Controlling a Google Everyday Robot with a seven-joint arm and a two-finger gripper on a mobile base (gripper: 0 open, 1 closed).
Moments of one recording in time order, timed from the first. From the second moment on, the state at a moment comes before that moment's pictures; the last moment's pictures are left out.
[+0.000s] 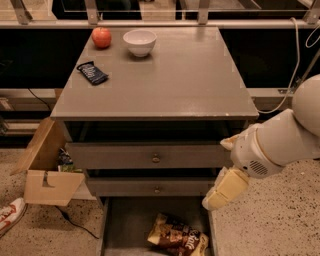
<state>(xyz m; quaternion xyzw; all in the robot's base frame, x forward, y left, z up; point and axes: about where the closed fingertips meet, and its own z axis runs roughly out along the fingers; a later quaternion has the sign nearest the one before) 0.407 -0.130 0.803 -0.52 0.82 0.15 0.22</state>
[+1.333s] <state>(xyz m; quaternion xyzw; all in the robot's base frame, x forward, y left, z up) 0.403 -0.133 0.751 -0.49 0.82 0.15 0.24</state>
